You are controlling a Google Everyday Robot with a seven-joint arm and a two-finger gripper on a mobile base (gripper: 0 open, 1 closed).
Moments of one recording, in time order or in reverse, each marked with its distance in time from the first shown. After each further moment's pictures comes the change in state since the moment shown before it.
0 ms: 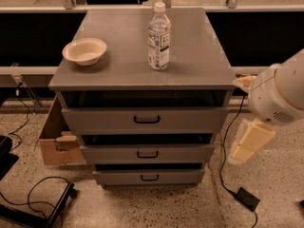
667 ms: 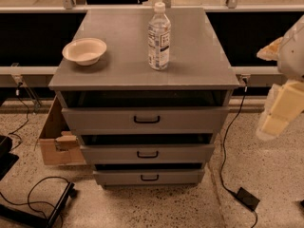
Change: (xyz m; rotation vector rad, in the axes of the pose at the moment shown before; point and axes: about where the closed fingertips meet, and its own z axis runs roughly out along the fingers) arm 0.001 -0.029 -0.073 -0.029 0.108 0.032
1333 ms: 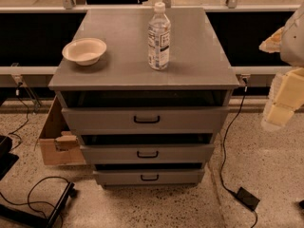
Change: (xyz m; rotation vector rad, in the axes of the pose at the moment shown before) arm -0.001 -0.008 -0.012 -0.018 0.033 0.001
